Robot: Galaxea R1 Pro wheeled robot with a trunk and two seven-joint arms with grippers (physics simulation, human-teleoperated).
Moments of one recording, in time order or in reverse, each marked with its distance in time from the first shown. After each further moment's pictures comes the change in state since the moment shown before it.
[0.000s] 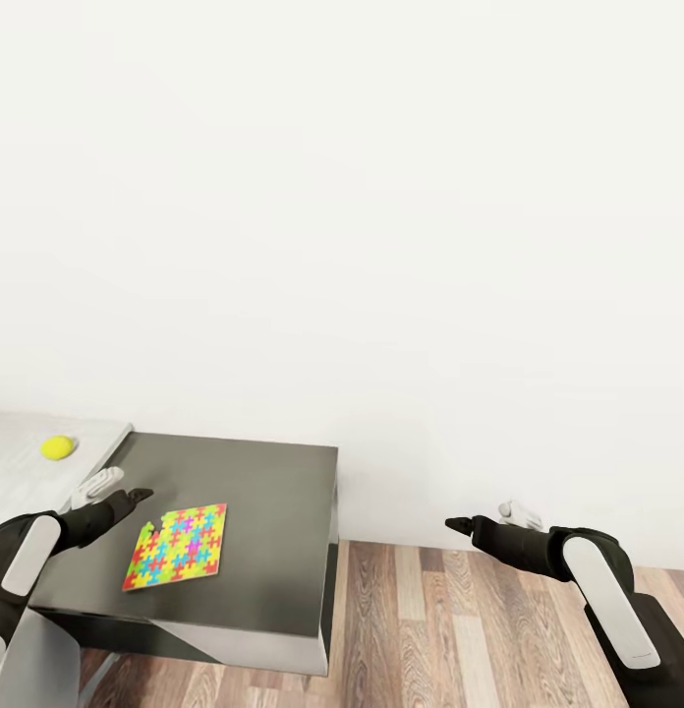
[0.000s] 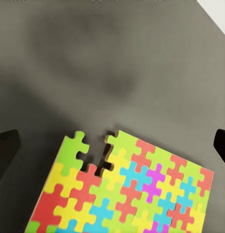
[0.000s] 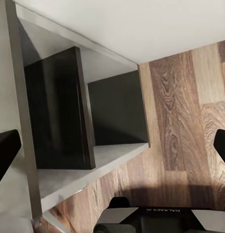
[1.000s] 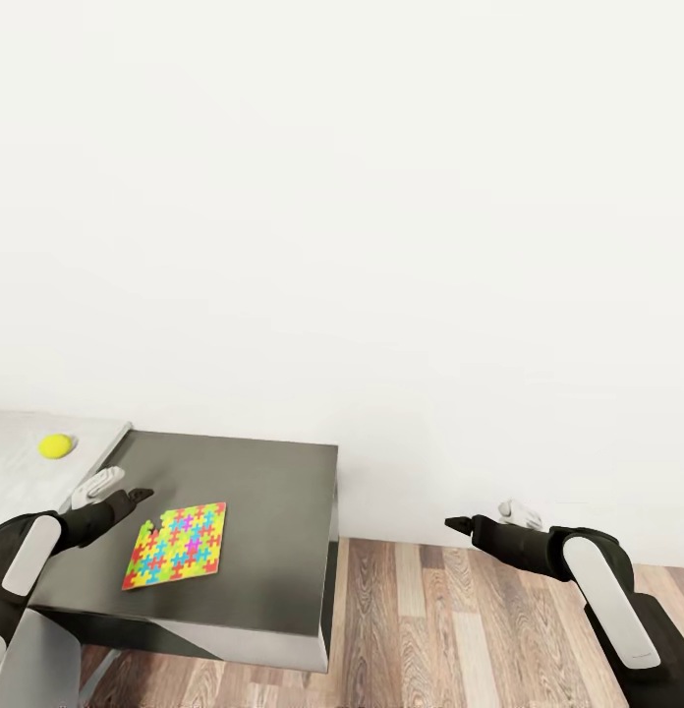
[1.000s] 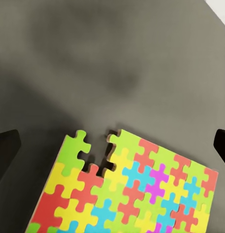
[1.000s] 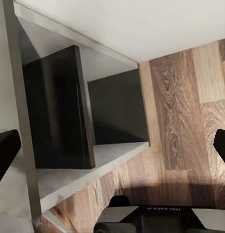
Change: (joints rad) left arm -0.001 0.000 -0.002 0.000 0.000 0.000 0.000; right arm 0.000 0.000 0.000 -0.002 0.000 0.000 0.003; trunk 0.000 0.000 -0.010
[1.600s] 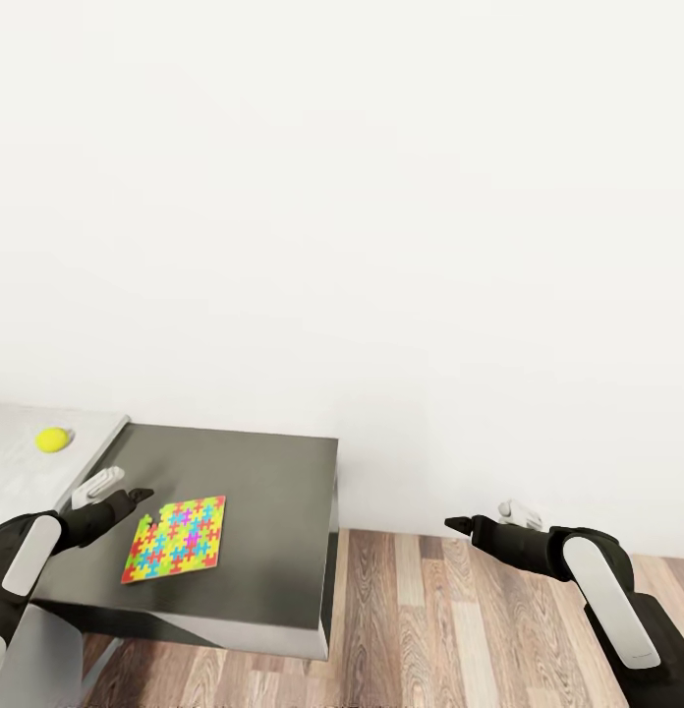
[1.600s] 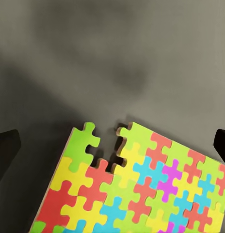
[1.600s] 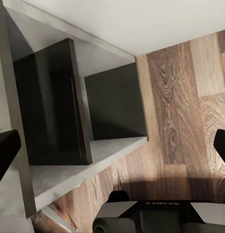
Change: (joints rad) left arm 0.000 0.000 0.000 0.000 0.001 0.000 -0.001; right arm 0.000 0.000 0.000 0.000 -0.001 0.000 0.000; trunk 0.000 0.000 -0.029
